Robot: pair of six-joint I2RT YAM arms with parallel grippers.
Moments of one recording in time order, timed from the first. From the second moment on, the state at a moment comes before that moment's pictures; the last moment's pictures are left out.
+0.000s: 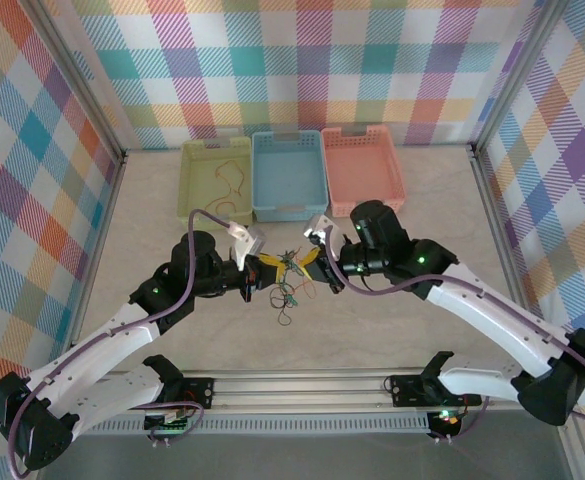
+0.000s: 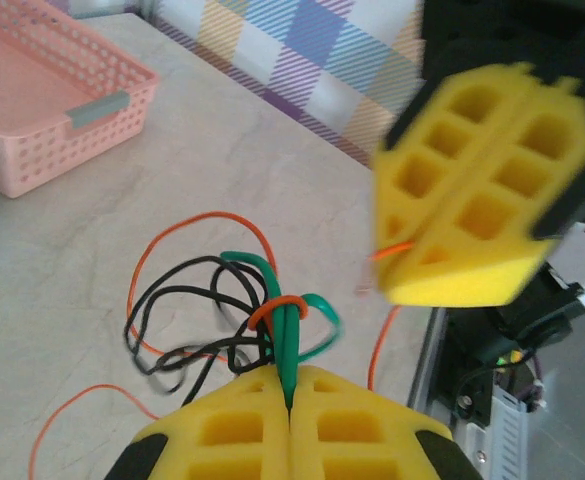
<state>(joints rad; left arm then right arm) -0.68 0.91 0.72 -0.16 0.47 -0.22 0.80 1.14 1.10 -0.58 -0.45 -0.09</state>
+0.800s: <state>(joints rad) -0.69 0.72 0.69 -0.14 0.27 -0.37 0.53 0.91 0.71 -0.35 -0.14 0.10</state>
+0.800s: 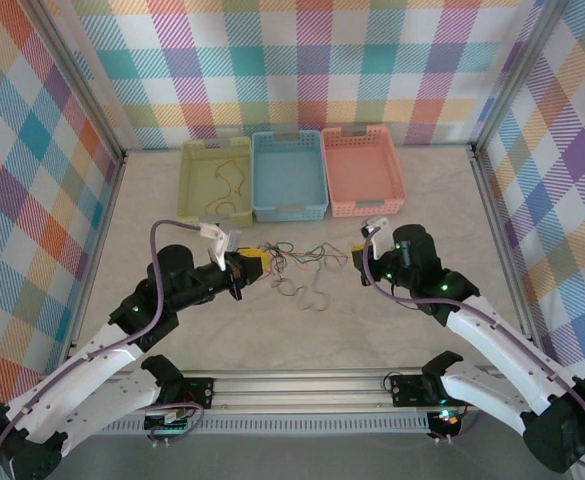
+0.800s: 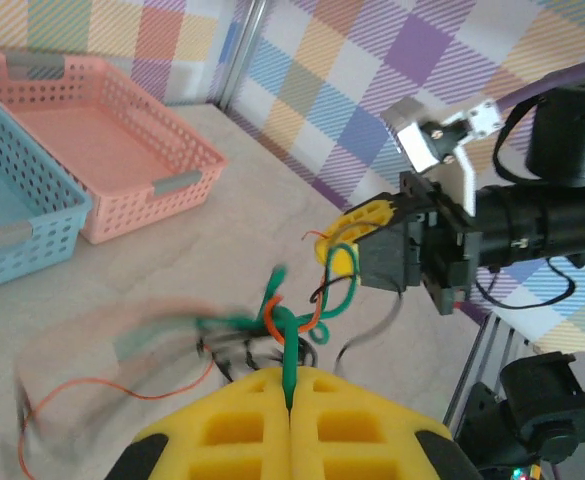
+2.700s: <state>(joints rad) -0.69 0.74 0.77 -0.20 0.30 -0.39 0.58 0.99 0.65 0.02 -0.73 -0.07</state>
